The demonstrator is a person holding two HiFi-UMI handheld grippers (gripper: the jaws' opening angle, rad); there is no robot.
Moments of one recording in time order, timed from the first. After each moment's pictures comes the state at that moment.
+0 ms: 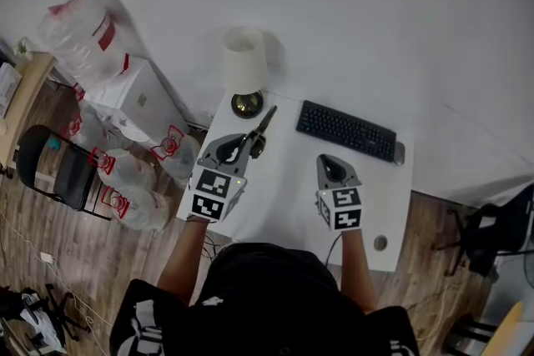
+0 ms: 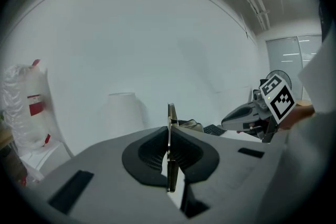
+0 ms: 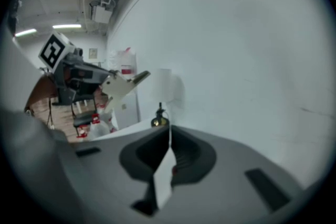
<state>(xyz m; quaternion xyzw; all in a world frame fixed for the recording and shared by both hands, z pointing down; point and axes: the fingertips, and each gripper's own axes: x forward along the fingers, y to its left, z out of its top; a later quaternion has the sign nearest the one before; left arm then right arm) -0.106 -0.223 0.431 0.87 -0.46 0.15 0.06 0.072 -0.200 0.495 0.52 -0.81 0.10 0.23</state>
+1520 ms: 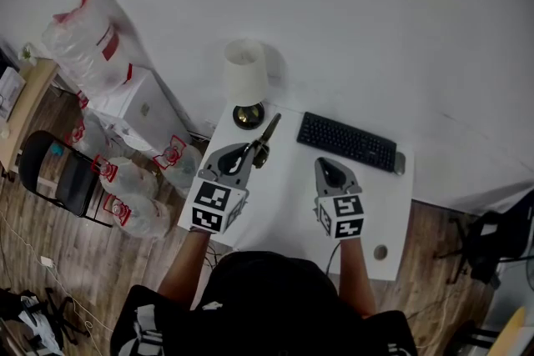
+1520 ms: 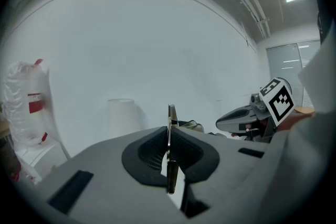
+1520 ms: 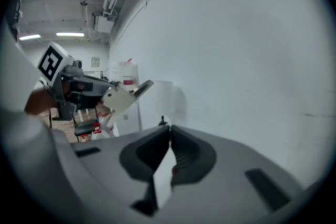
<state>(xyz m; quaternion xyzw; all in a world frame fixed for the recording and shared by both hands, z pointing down) -0.097 -0.219 0.408 0.88 -0.47 0.11 0.06 0.062 -0.208 0.455 0.52 -0.83 0.09 0.17</state>
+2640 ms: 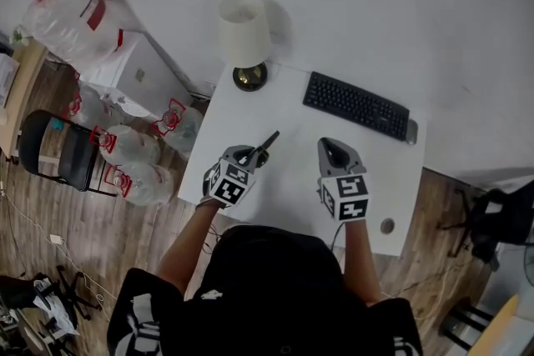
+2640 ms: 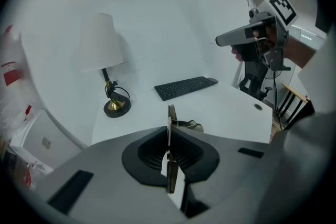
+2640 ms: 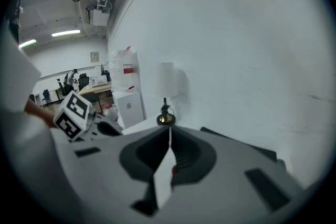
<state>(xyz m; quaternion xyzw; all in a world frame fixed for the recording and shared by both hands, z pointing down) -0.094 -0.191 0.648 0.85 -0.38 0.34 0.15 0.060 -0.203 0.514 0.50 -0.82 0.14 0.22</state>
